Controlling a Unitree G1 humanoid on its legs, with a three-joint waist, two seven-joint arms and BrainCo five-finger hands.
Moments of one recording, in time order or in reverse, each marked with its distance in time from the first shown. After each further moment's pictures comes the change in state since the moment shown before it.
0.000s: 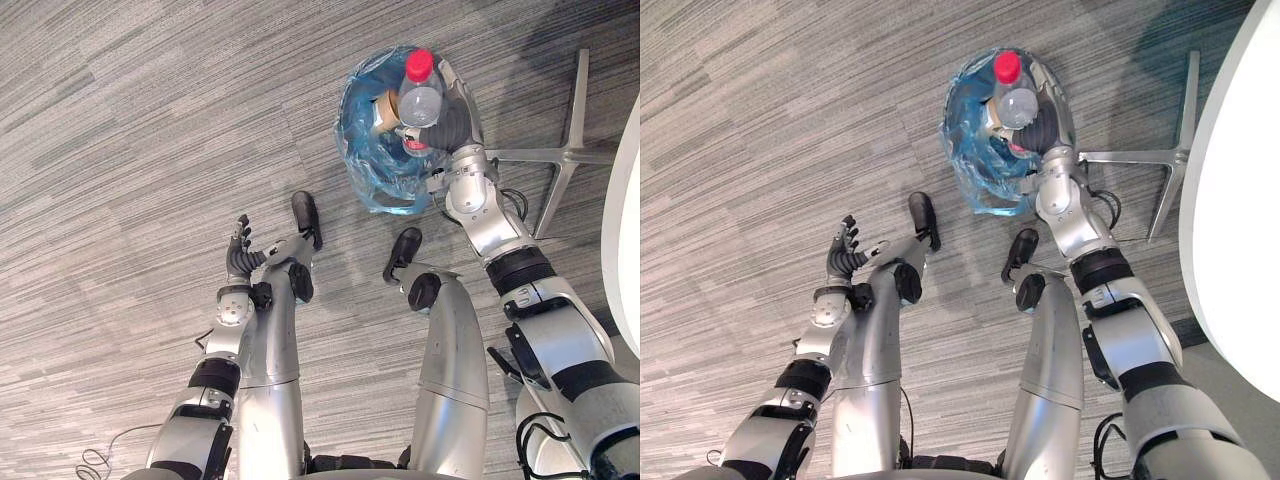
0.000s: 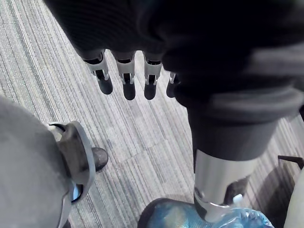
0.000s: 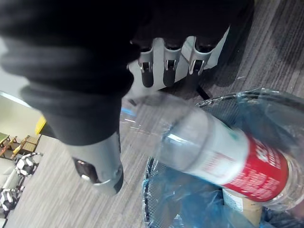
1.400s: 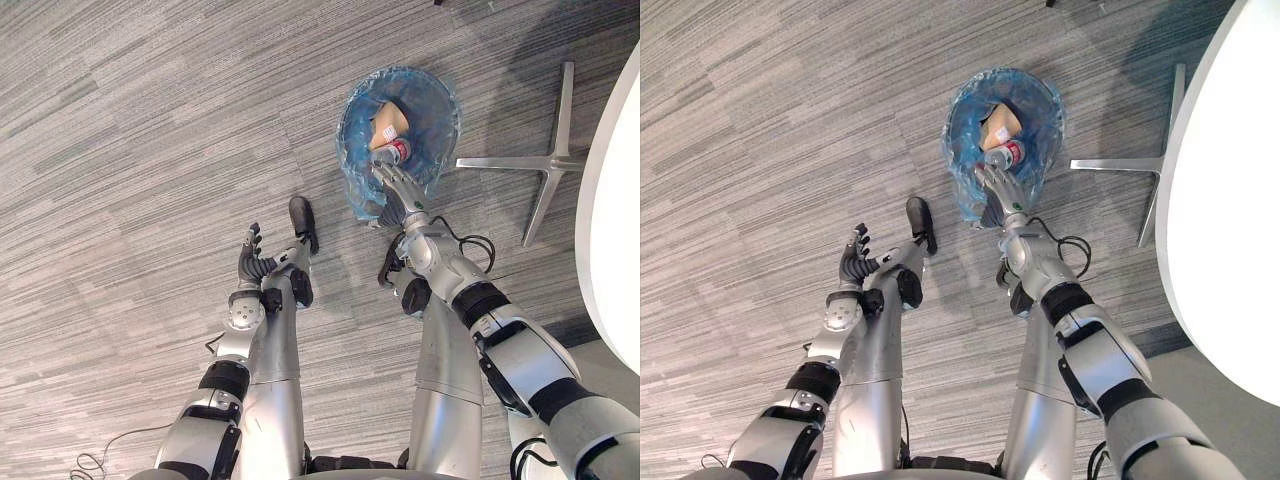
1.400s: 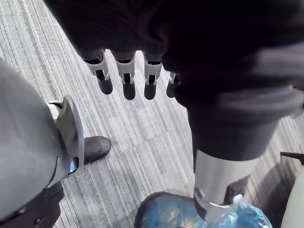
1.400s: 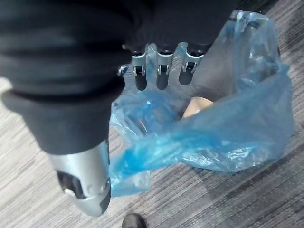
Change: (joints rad) left arm -0.003 -0.040 -0.006 0.044 0.020 0.000 0.023; right arm 0.105 0.149 0.162 0.198 -0.442 0.091 0.035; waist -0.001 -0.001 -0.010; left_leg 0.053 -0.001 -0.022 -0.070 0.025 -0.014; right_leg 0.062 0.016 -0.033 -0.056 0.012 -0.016
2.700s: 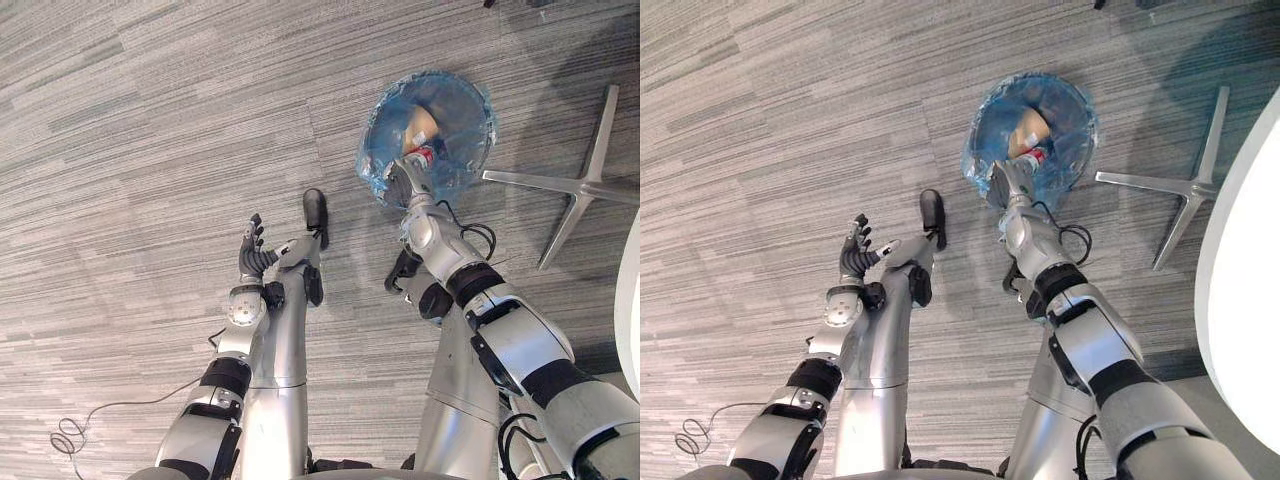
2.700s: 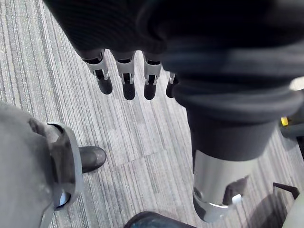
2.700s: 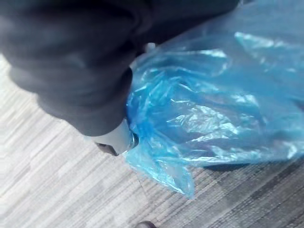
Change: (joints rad) left arm -0.008 -0.003 -0.021 -0.044 -0.042 -0.005 -0.004; right arm -0.089 0.024 -0.040 0.043 0.170 0.040 0.005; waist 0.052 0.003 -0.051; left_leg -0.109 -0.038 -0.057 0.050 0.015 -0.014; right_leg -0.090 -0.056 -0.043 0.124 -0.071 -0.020
